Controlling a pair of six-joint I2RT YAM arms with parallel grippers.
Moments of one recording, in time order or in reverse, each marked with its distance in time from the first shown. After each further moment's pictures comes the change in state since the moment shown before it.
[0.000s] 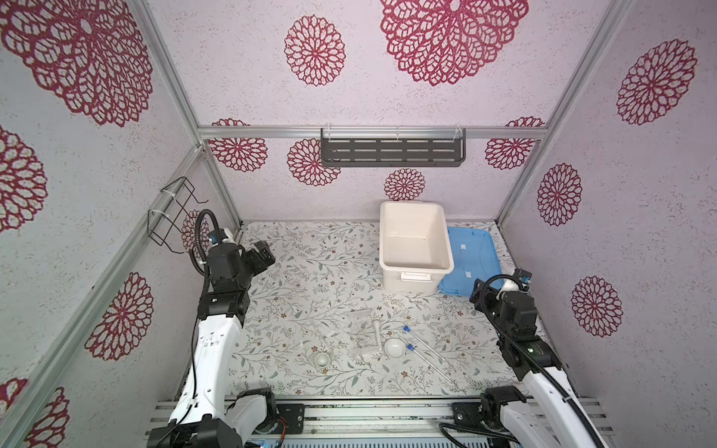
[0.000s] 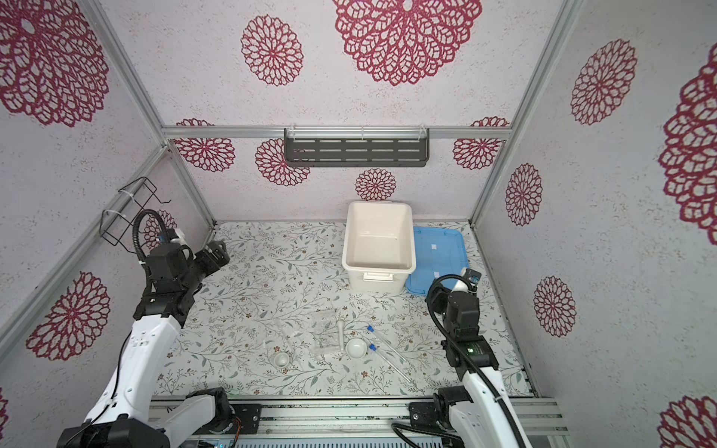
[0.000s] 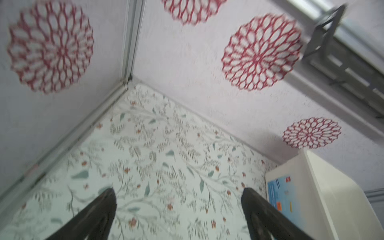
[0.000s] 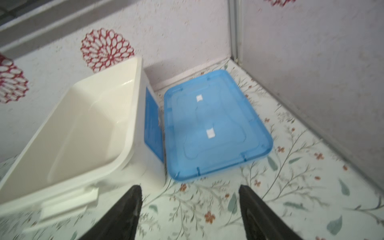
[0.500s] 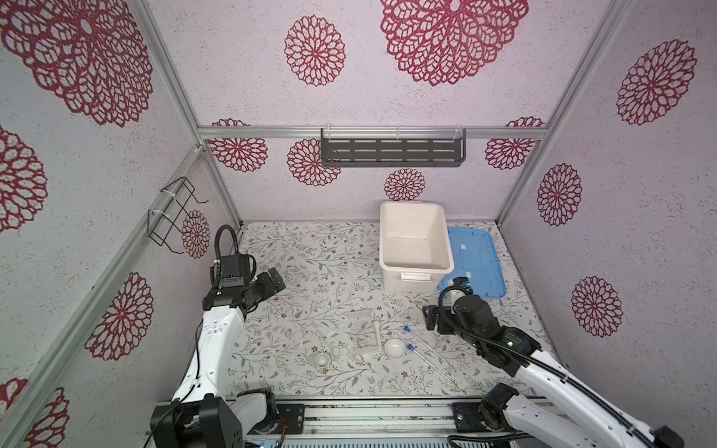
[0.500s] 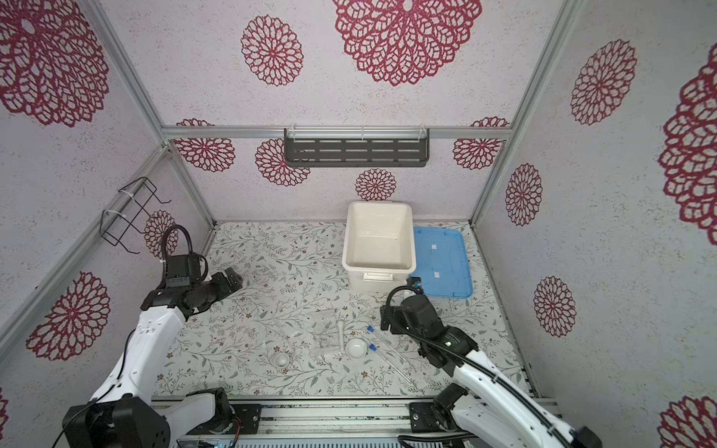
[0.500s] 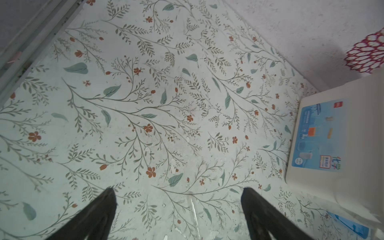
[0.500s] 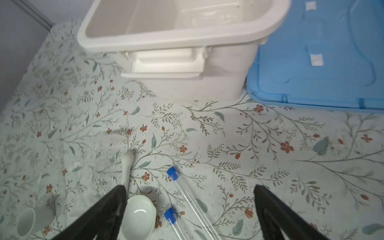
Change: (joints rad) left arm -0.020 0.096 -0.005 -0.314 0.053 0.018; right arm 0.582 0.308 0.175 -0.230 0.062 0.086
